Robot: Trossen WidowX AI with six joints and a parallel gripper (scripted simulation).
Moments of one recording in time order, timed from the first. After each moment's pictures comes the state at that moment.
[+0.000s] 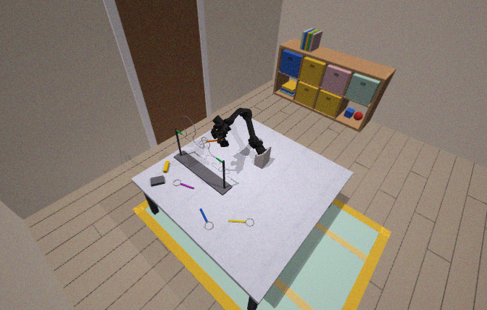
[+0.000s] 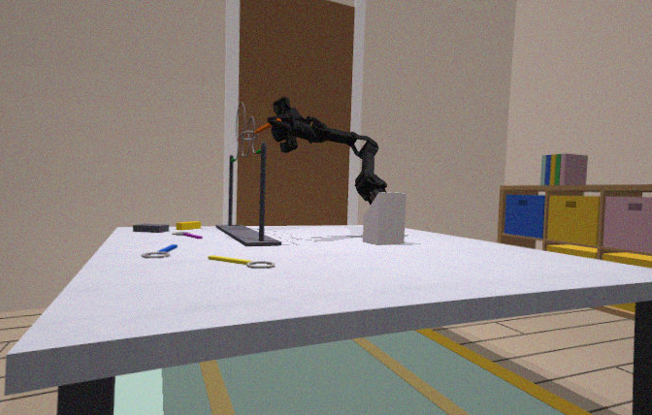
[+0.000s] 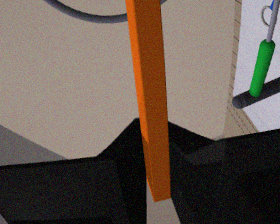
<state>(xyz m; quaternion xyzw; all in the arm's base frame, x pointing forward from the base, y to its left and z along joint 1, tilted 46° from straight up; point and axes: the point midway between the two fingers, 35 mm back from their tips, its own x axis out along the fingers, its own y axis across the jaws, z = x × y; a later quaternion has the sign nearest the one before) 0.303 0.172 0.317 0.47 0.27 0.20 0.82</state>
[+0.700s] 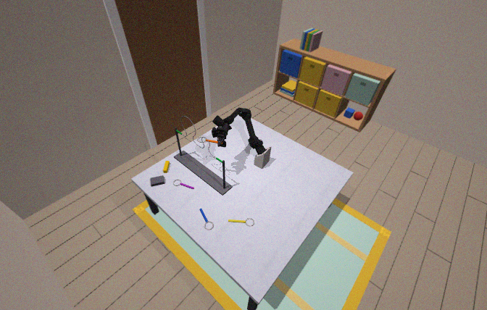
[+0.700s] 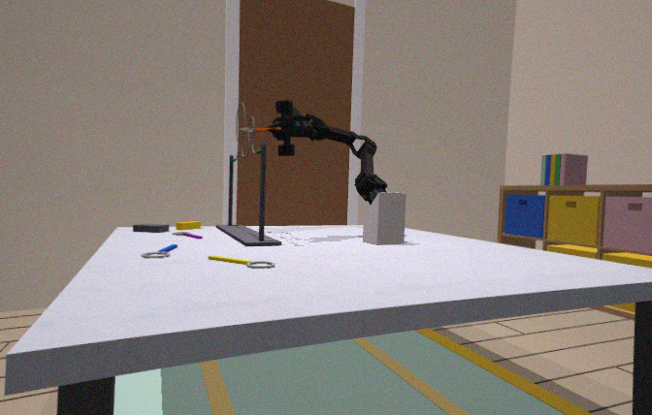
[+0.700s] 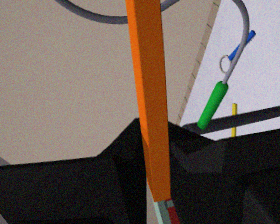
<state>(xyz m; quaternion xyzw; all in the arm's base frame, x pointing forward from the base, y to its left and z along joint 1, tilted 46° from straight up) 0.308 0.158 0.299 0.31 0.26 0.15 0.90</state>
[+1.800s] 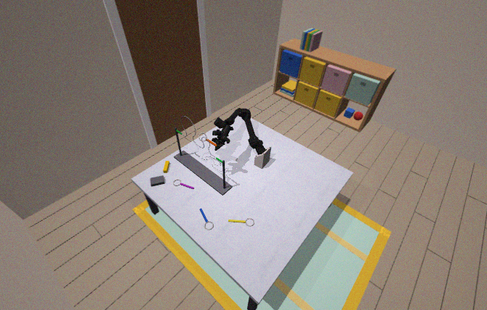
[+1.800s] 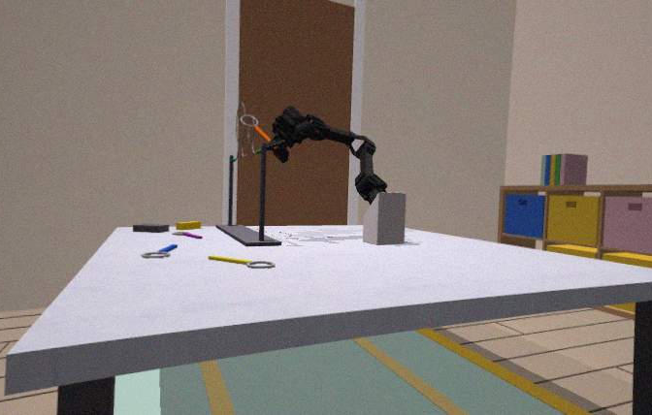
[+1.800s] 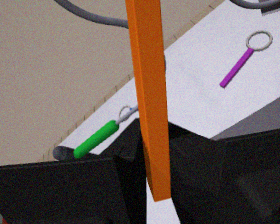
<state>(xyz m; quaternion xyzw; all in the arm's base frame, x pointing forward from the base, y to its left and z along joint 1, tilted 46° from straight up) 0.321 0.106 0.280 -0.07 0.20 0.04 0.98</state>
